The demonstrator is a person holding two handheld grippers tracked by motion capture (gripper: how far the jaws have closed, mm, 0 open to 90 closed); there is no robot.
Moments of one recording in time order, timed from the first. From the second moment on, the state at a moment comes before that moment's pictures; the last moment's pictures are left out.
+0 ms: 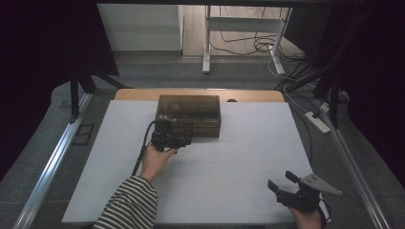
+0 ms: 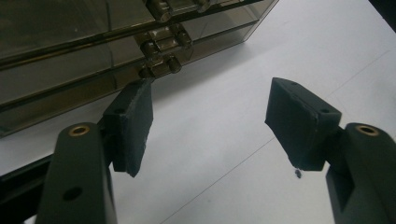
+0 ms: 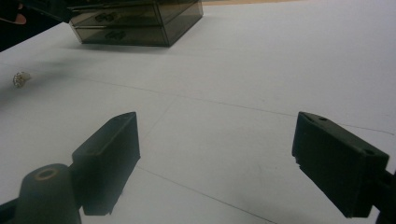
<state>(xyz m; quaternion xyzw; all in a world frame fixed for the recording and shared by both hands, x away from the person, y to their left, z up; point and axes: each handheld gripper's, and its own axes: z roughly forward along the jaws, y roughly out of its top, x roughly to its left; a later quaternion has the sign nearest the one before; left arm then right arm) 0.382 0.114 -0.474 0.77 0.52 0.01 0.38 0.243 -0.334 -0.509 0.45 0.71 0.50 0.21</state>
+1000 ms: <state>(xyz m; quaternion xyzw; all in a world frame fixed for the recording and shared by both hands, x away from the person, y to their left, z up) 0.427 0.097 -0.488 0.75 0.58 -0.03 0.31 0.244 -0.333 -0.509 0.45 0.71 0.50 0.21</state>
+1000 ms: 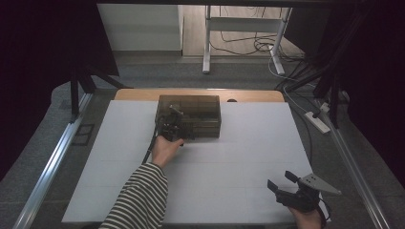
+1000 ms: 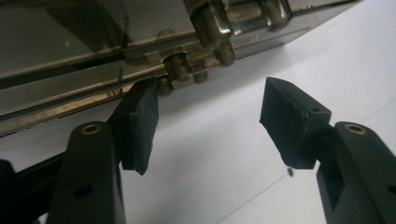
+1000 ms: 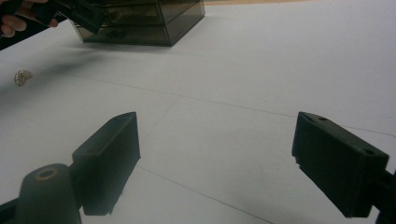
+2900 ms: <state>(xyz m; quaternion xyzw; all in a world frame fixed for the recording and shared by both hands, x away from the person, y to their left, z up) 0.444 0.096 -0.489 0.68 0.66 -0.11 0.30 0.244 -0.332 -0.510 0.45 0.71 0.50 0.21</state>
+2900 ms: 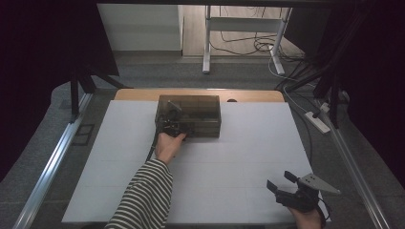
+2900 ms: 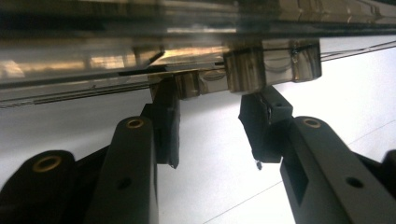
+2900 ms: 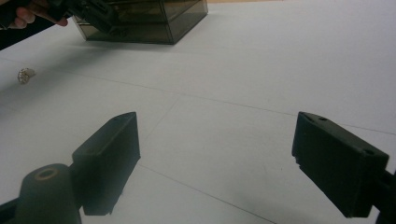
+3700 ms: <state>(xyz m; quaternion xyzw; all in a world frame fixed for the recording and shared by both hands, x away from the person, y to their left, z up) 0.421 0.096 -0.490 0.70 0.64 -0.11 0.30 0.244 -0.332 -0.509 0.45 0.71 0.50 0.21</state>
